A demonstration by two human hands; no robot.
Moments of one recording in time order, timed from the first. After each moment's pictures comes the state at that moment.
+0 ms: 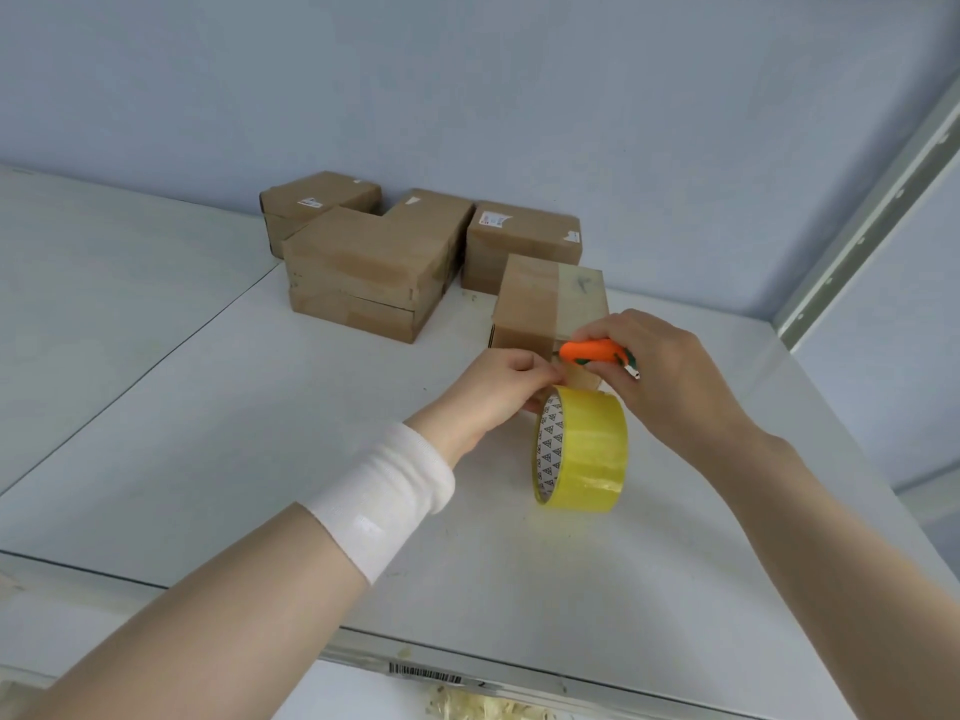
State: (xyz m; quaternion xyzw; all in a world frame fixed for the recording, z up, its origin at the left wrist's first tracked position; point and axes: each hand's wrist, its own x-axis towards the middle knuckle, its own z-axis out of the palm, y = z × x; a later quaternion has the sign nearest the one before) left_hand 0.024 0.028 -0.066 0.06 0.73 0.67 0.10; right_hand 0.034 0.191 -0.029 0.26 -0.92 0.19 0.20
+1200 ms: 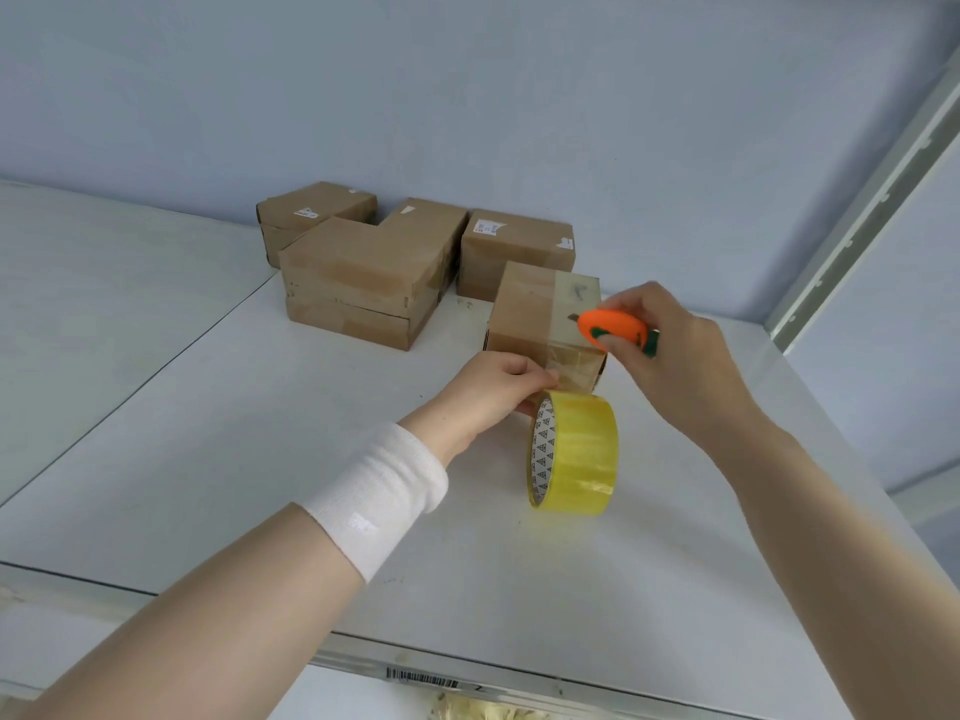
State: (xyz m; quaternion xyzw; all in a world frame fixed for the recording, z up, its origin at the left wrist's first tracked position) left_hand 0.021 0.027 -0.066 0.07 0.75 0.65 0.10; right_hand 0.029 0.197 -0.020 0.17 -0.91 0.31 0.22
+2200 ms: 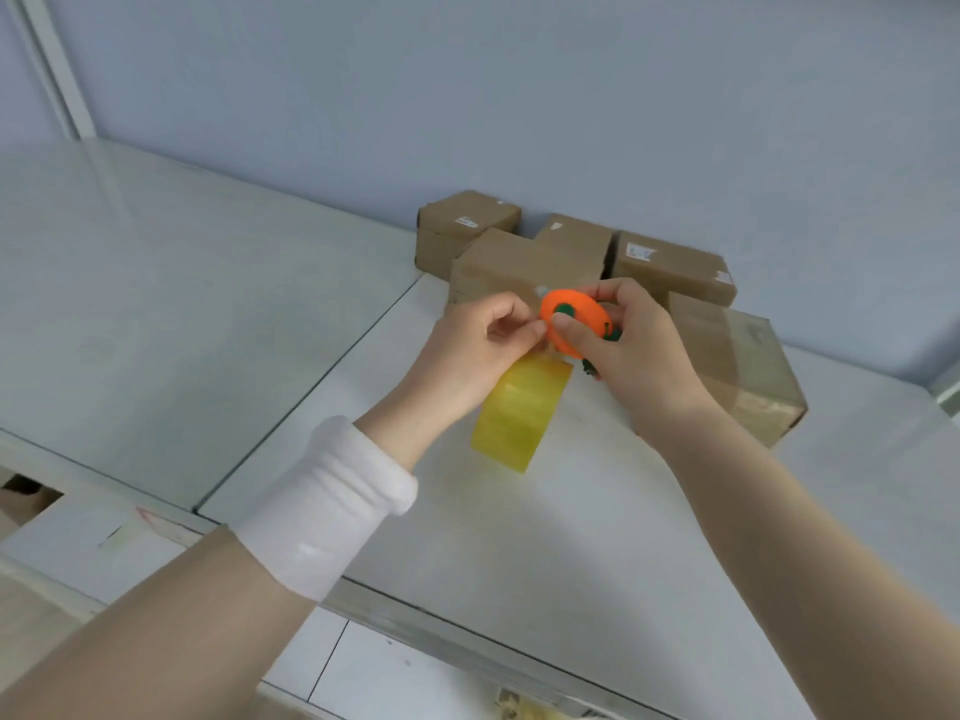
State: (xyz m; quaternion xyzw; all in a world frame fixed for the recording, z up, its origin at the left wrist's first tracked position) left_hand 0.044 -0.135 -0.042 0.07 0.80 0.59 -0.14; right_hand 0.024 0.007 -0.018 0.16 -0.81 0.56 0.07
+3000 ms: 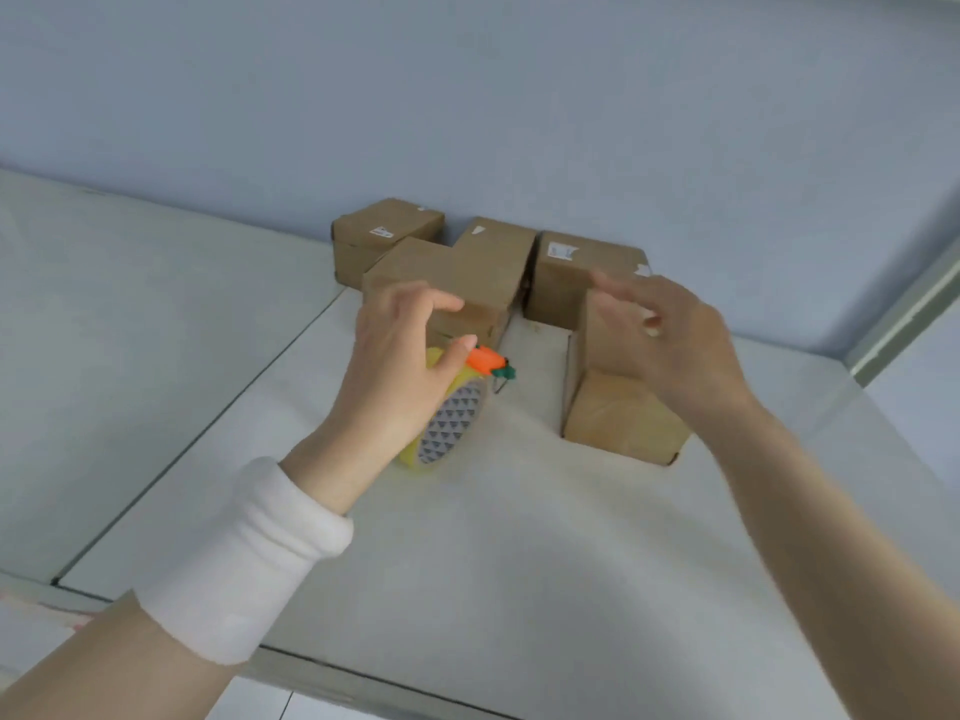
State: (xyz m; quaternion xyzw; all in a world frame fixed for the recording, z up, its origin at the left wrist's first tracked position) left_hand 0.037 -0.108 -0.043 0.05 0.89 0.36 -0.28; right_hand -0.004 0.106 -0.008 0.15 -0.90 0.35 0.22
